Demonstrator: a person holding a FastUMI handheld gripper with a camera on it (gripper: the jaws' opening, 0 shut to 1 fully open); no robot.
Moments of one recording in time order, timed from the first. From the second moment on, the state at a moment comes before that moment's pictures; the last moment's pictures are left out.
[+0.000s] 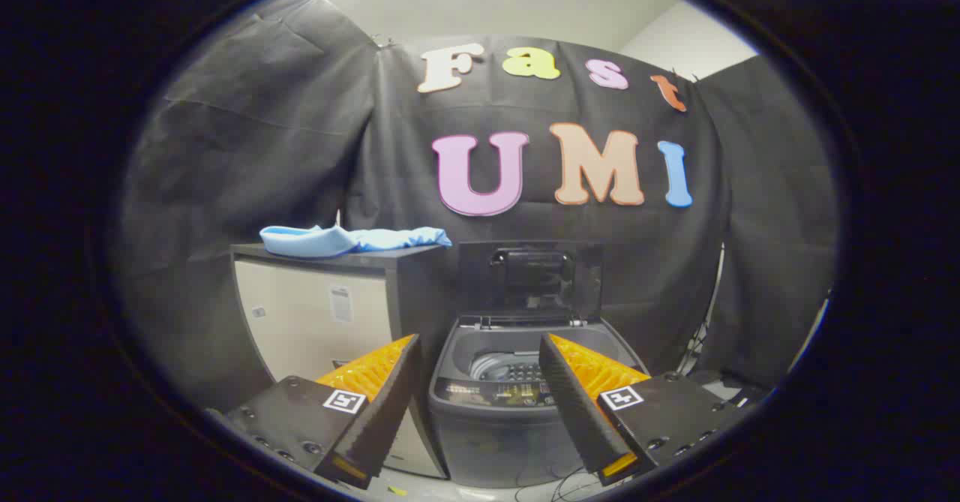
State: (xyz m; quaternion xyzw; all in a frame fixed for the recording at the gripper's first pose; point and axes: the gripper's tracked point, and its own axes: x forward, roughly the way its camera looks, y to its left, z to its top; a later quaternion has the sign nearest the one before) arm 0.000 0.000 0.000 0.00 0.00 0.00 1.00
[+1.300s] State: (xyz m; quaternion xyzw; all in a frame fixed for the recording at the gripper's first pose) arm 0.076 0.097 0.120 0.04 -0.02 0.01 1.00
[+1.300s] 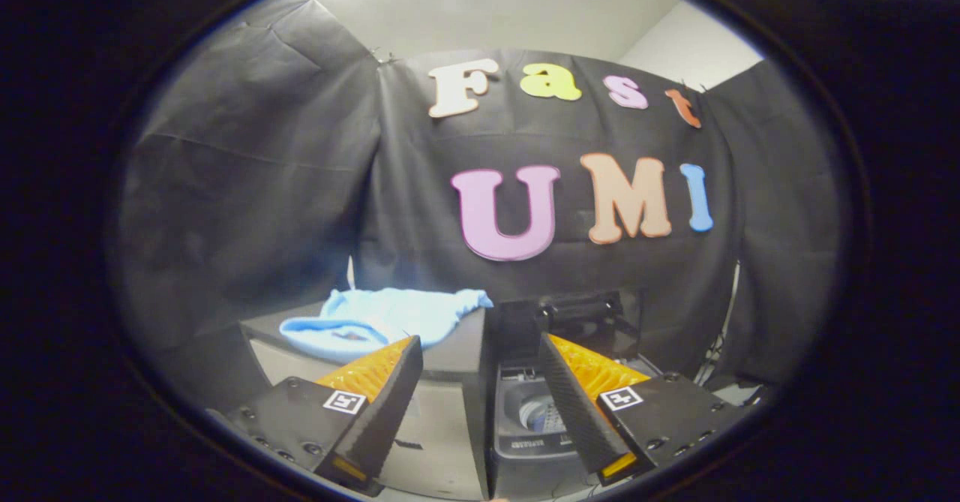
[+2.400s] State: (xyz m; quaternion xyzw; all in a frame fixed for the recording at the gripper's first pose) arm 0.296 0.219 0.077 0.05 0.26 0.06 0.96
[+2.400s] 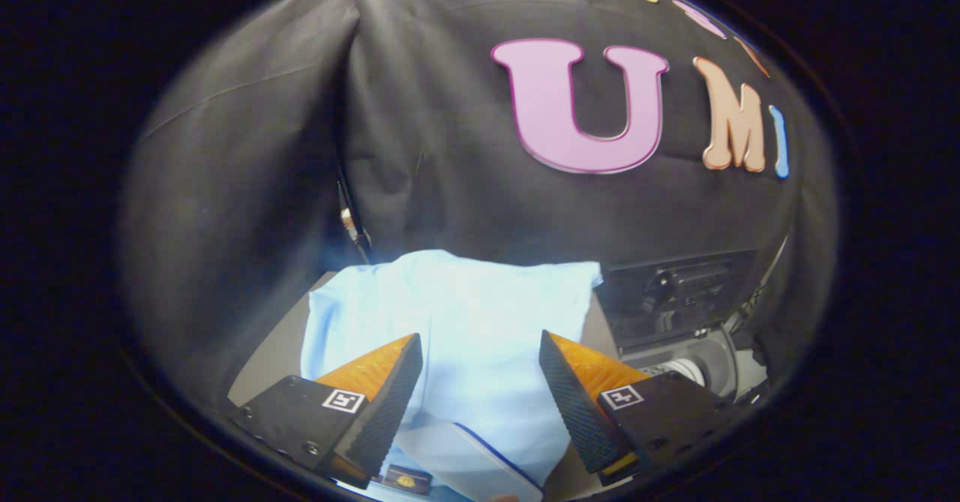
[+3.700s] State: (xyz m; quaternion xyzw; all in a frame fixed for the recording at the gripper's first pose) arm 0.286 0.187 0.143 0.05 0.22 0.15 0.96
